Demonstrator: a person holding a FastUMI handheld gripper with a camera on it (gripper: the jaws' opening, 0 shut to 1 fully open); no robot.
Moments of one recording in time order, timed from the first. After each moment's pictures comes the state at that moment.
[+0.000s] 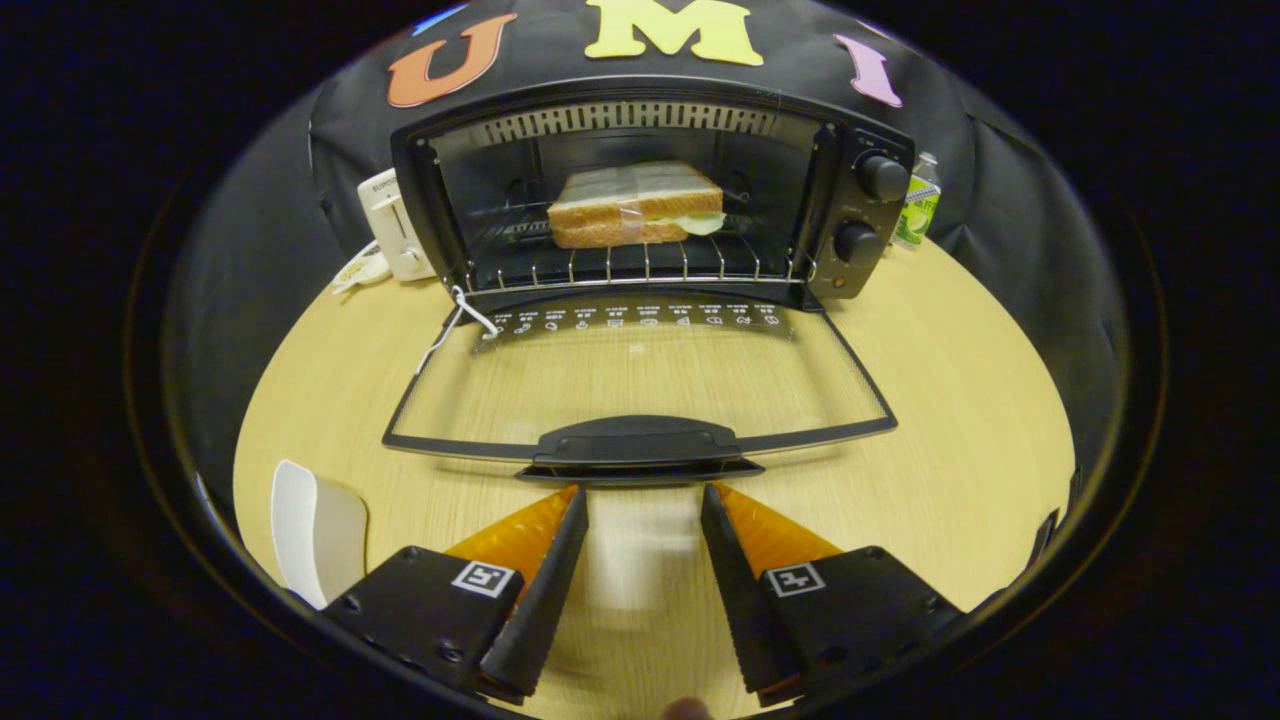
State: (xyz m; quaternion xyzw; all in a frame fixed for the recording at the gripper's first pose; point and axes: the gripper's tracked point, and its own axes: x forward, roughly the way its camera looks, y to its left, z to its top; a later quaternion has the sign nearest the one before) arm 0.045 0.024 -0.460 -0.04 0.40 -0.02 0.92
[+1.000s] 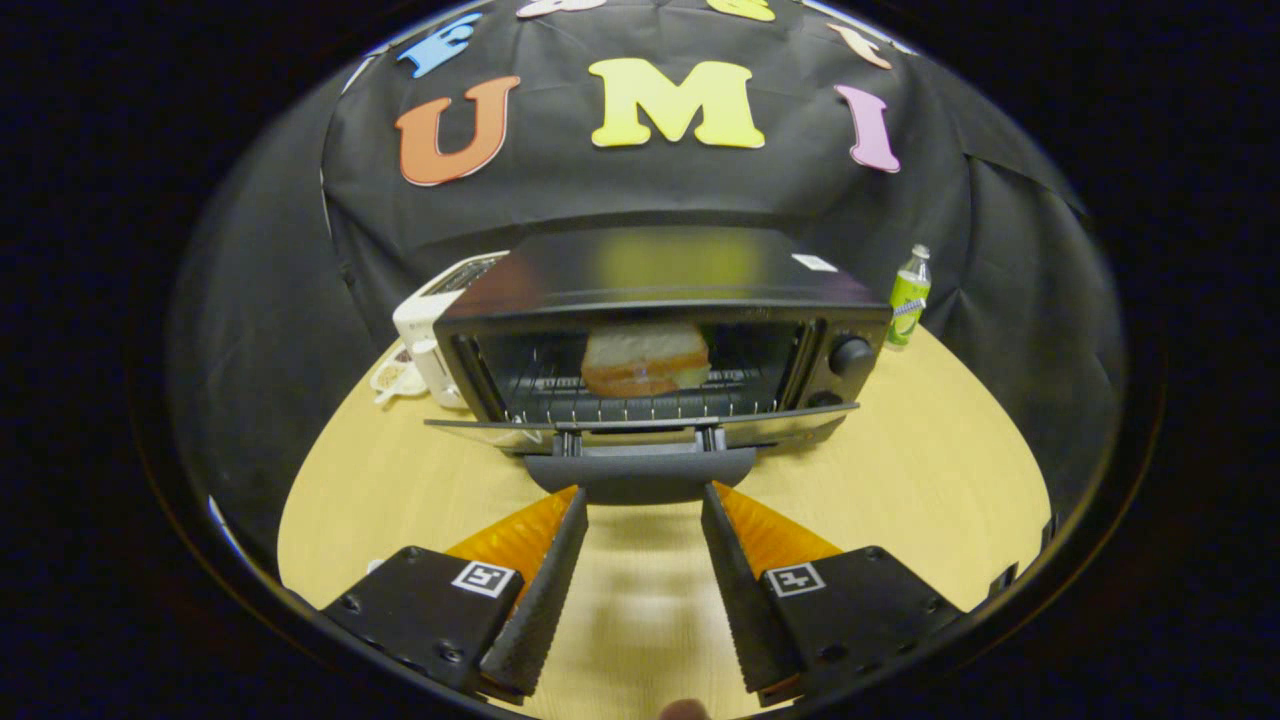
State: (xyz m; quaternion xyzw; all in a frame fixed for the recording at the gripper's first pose) arm 0.054 0.040 -0.336 -0.03 0.28 0.00 0.96
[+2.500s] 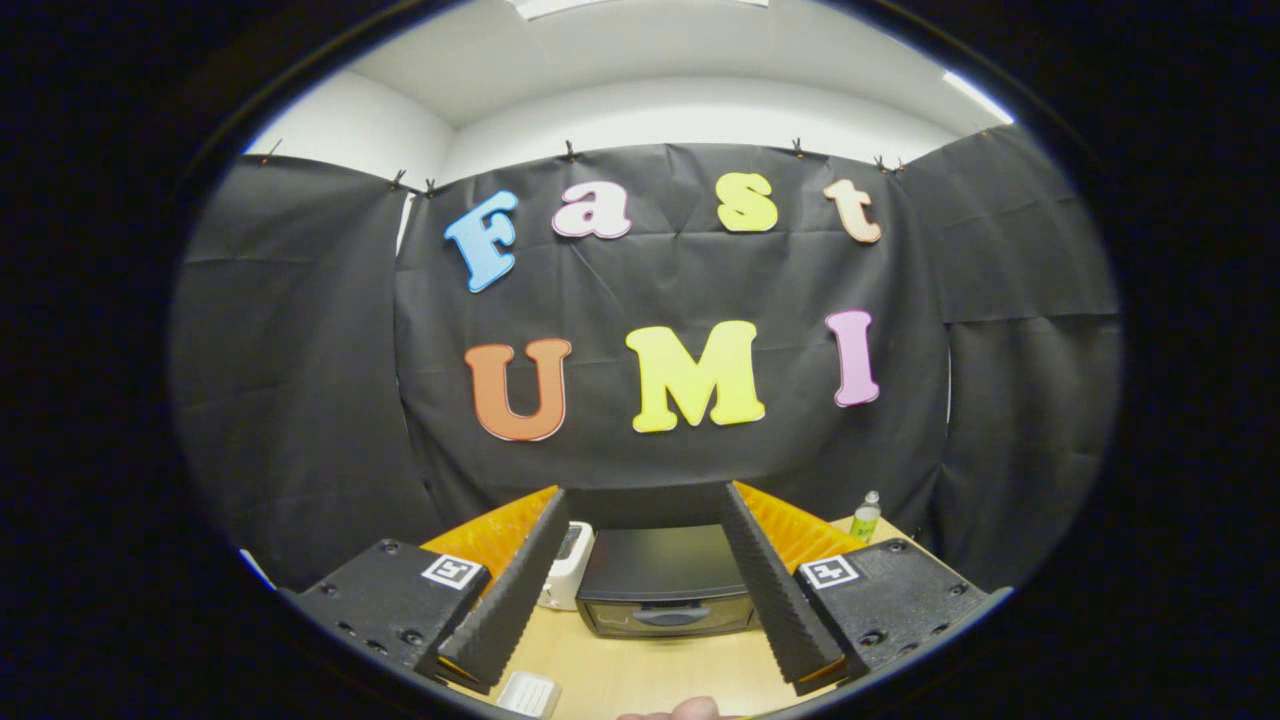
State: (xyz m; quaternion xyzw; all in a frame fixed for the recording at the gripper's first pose) arm -0.060 0.084 0.001 -0.02 -0.01 0.06 1.00
